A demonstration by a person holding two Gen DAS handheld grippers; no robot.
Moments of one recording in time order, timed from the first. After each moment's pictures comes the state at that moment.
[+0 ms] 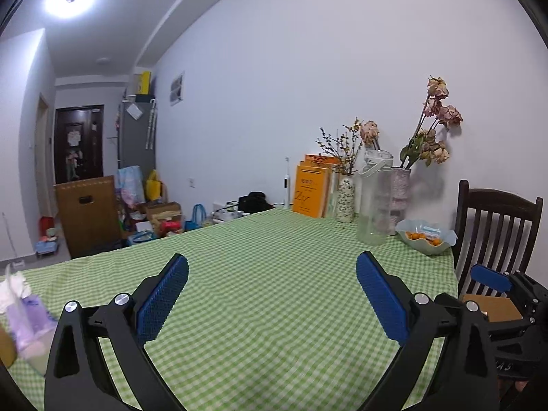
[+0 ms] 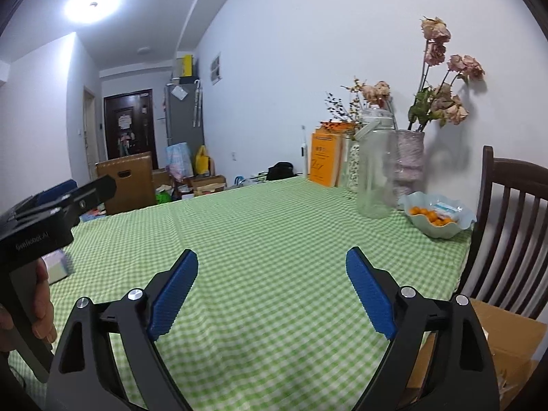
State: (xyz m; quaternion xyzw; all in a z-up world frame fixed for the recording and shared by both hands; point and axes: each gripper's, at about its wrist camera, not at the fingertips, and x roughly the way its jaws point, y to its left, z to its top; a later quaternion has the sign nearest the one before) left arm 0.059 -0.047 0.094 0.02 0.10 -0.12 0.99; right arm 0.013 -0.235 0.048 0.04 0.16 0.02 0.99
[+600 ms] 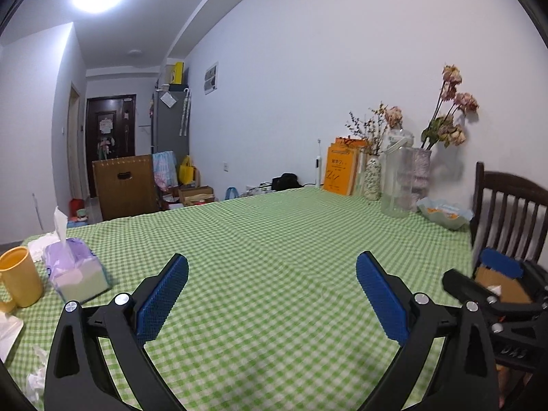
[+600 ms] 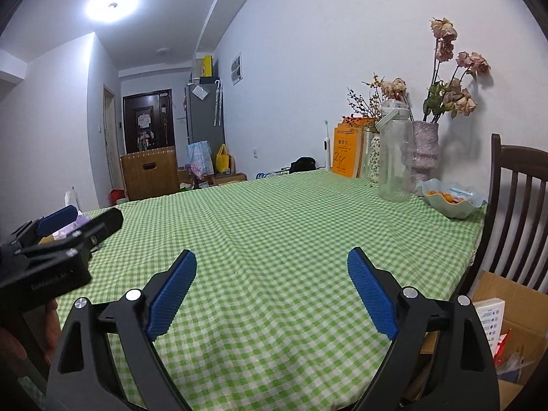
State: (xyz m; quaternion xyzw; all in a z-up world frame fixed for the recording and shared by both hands) left arm -0.005 -0.019 0.037 0.02 0.12 -0.05 0.99; right arm -0.041 -0.197 0.016 0.04 0.15 0.06 0.99
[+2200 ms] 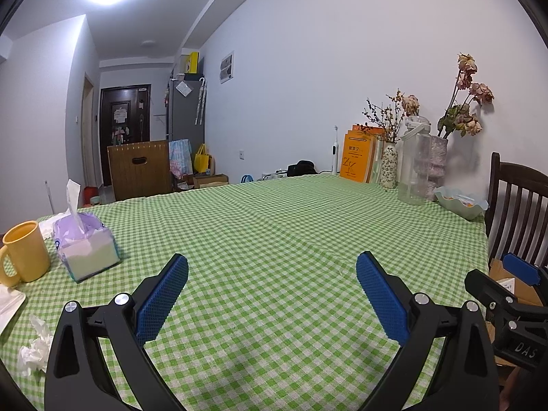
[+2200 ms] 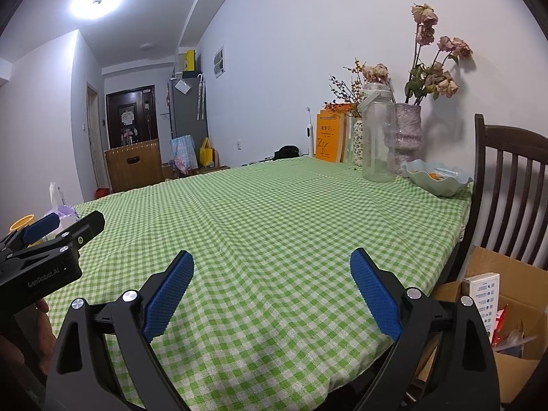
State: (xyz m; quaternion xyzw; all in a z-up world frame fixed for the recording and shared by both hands) left arm -0.007 -0.009 0.010 0.01 0.14 -0.02 0.99; right arm -0.048 -0.200 -0.013 0.05 0.16 0.02 0.98
